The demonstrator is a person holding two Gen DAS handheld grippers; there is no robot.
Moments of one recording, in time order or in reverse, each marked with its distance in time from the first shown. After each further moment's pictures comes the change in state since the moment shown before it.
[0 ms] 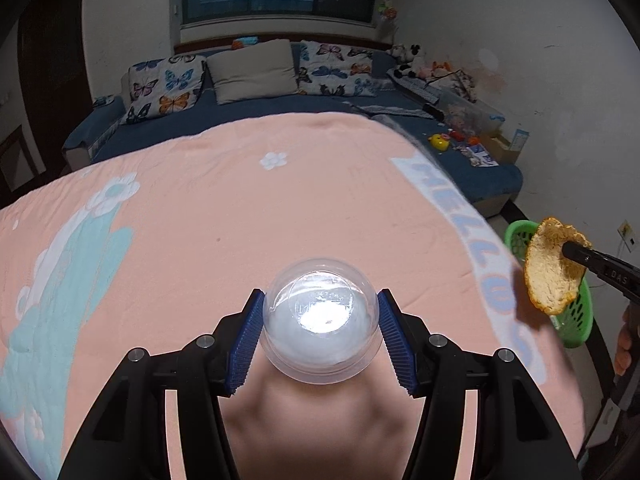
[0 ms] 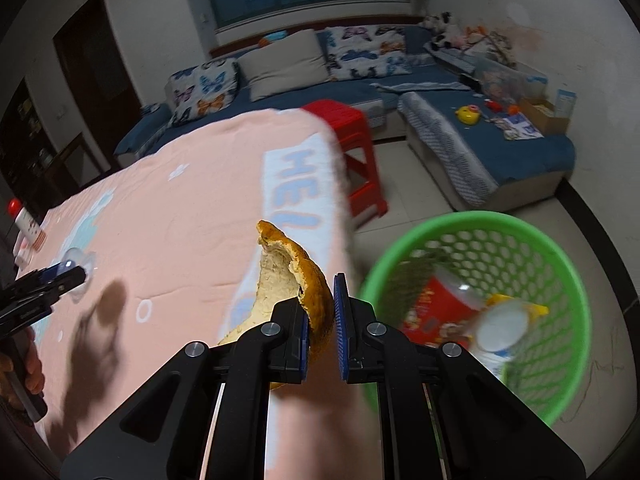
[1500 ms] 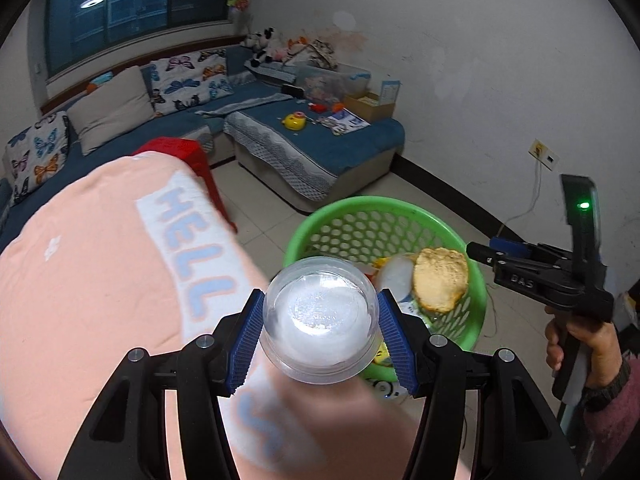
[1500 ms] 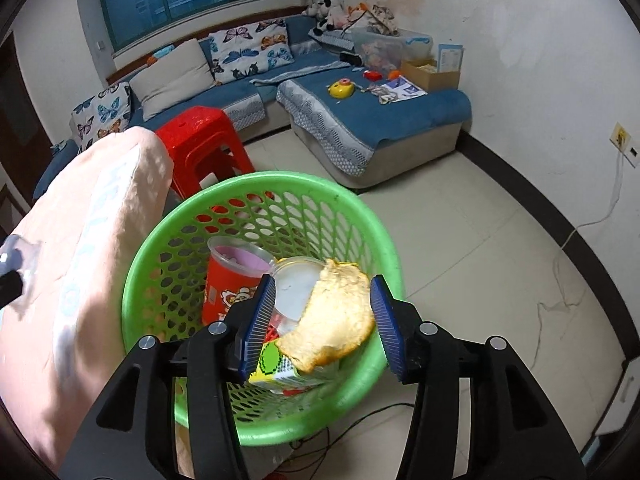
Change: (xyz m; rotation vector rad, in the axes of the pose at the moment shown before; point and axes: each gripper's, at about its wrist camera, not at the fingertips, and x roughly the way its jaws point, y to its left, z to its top) left arm 0.034 -0.253 0.019 0.316 0.049 -0.306; right arm -0.039 -0.177 -0.050 0.193 0.008 -0.256
